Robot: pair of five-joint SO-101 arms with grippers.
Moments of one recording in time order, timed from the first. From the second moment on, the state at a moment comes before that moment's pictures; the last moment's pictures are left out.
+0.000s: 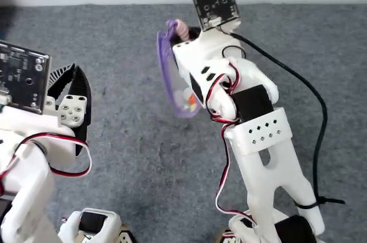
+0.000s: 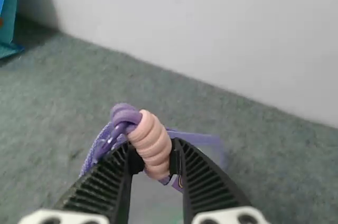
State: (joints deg) left arm 3.7 -40.7 -20.5 99.4 -1.9; right arm -25.8 -22.3 2.0 53.7 2.2
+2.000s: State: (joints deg) left arm 3.7 -40.2 -4.2 92.3 -1.8; right arm -16.6 -17.5 -4.7 39.4 17.5
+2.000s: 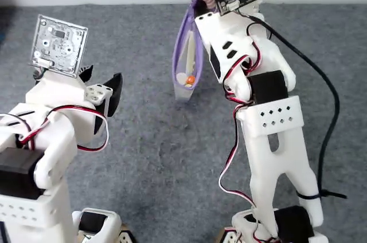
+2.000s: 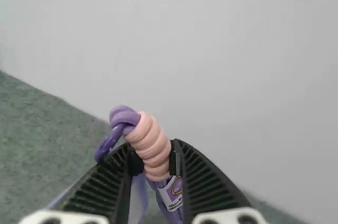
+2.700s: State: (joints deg) left arm 3.7 -40.2 -4.2 92.3 -1.8; right arm -32.3 -14.9 -4.7 42.9 26.8
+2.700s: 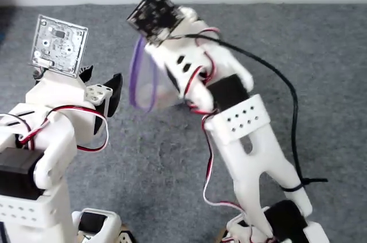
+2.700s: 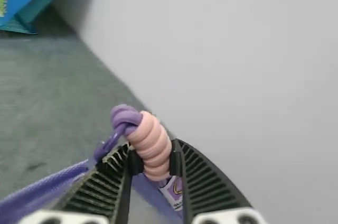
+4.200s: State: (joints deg) left arm 29.9 -40.1 18.2 76.8 11.4; right arm -26.1 -27.4 1.5 49.8 16.4
